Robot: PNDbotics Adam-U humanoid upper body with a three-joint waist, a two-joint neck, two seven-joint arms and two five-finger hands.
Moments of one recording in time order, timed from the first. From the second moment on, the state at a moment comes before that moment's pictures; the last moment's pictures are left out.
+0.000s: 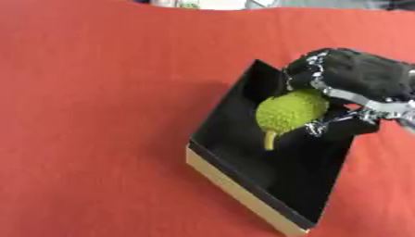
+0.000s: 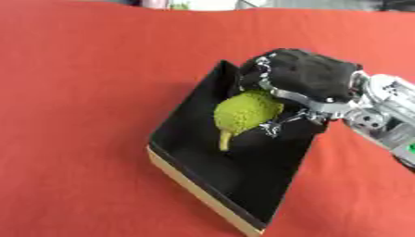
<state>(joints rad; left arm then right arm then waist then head) -0.25 0.42 0.38 -1.98 -0.01 -0.24 0.50 -0.54 -1.04 0.48 -1.98 0.53 -0.13 0.19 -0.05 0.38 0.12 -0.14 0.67</state>
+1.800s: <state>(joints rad) -0.25 0.42 0.38 -1.98 -0.01 -0.23 0.50 -0.54 -1.00 0.26 -1.98 0.49 -0.19 0.15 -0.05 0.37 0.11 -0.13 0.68</state>
